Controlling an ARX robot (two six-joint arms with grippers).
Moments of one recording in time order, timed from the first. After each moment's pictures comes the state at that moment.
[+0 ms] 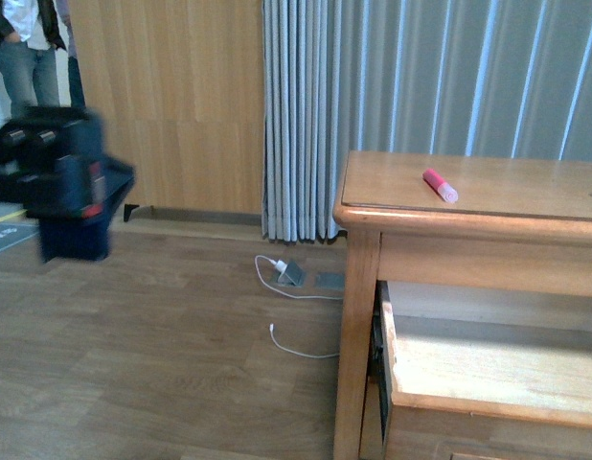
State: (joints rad) left arm -0.33 1.22 0.59 0.58 -0.15 0.03; right arm -0.34 0.33 0.08 0.25 -0.34 0.01
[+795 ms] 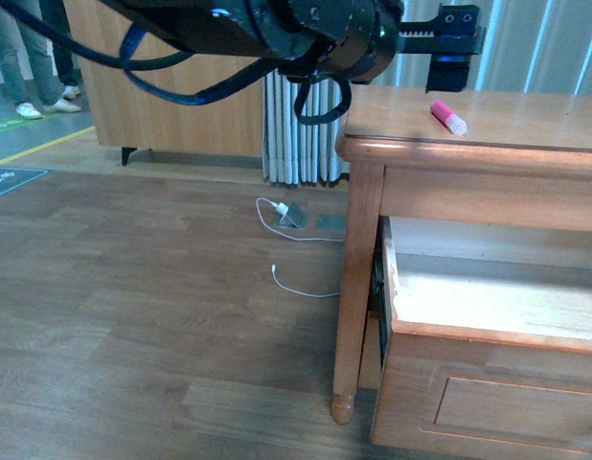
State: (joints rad) left arm -0.53 2.18 1.79 0.30 -0.04 -0.01; right arm -0.34 0.33 0.08 0.25 -0.34 0.01
